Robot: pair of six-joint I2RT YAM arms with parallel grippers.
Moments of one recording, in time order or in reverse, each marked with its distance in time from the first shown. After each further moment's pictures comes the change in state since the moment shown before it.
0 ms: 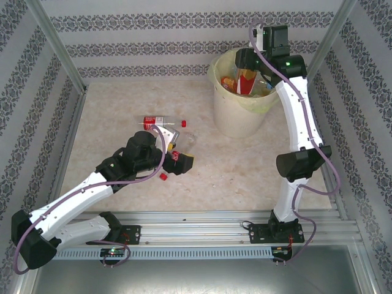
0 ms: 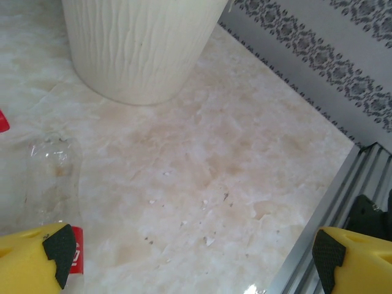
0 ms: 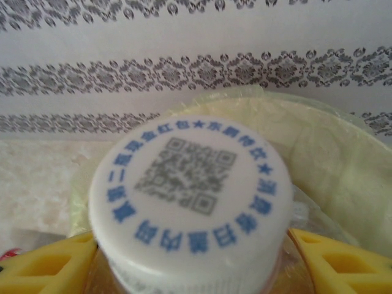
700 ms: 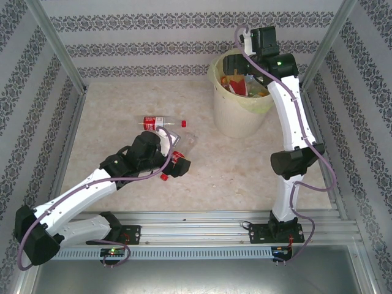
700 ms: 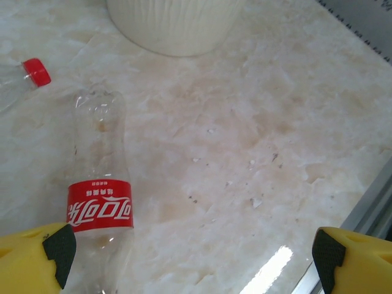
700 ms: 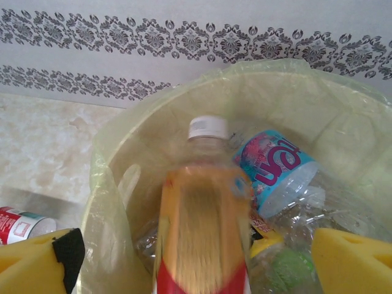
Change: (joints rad) left arm 0.019 0.058 0.017 -0.141 -0.080 0.080; right arm 0.064 0.043 0.093 -0.117 0.032 -0.069
